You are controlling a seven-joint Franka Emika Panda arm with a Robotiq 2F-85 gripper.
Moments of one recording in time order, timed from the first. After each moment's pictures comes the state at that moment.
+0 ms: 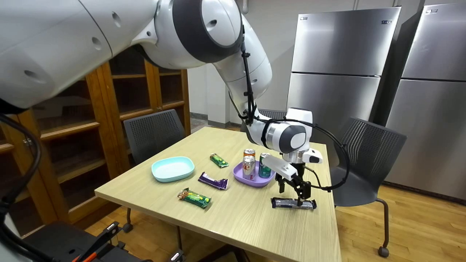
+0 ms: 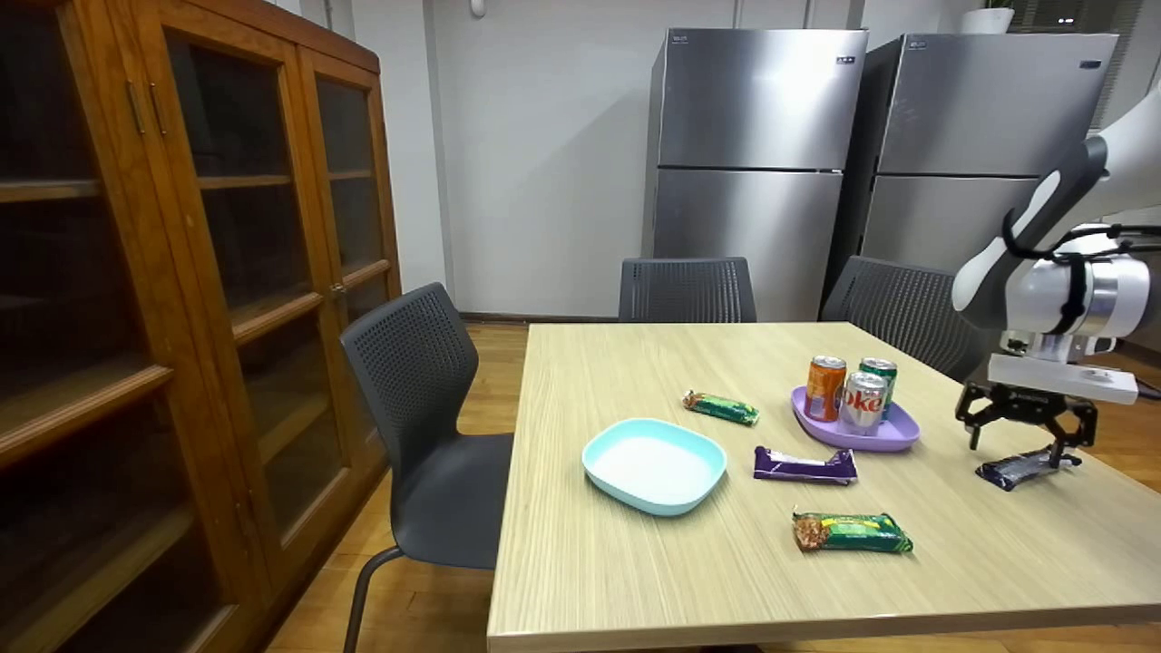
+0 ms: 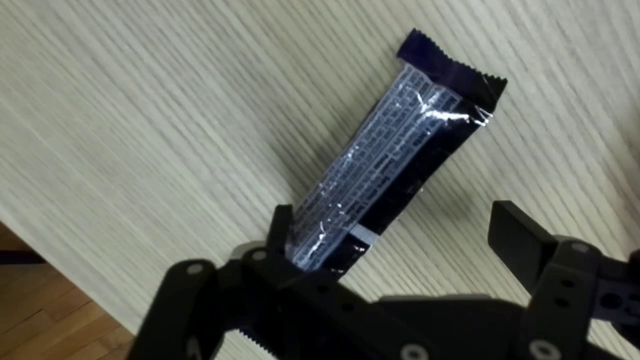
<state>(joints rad) -0.32 1.00 -0.16 -1.49 0.11 2.47 0.10</state>
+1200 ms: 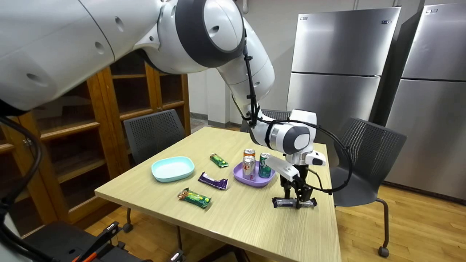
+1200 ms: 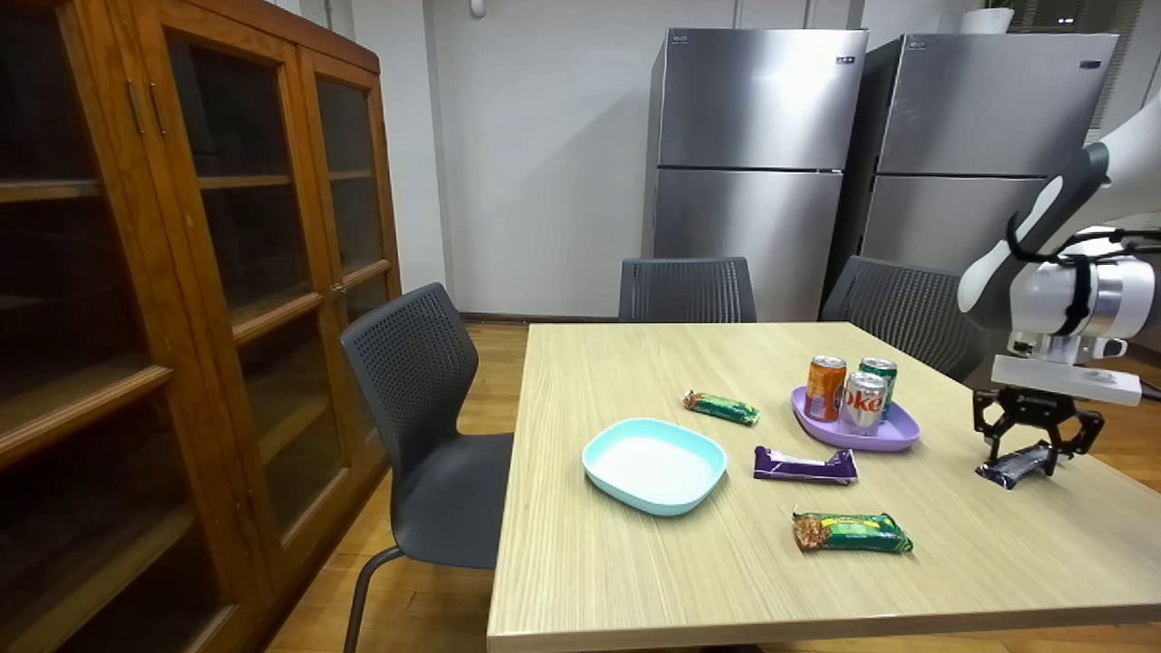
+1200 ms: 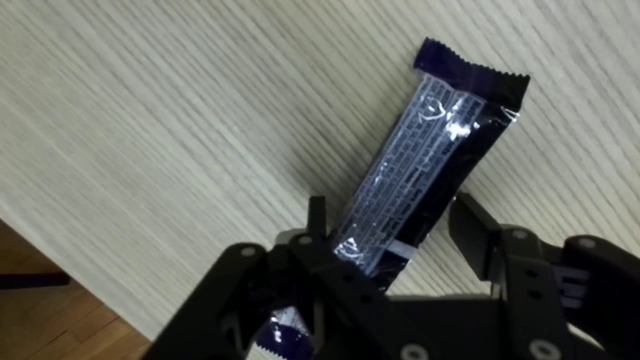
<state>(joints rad) -0.33 1.03 -0.18 -1.45 0.12 2.43 0.14</state>
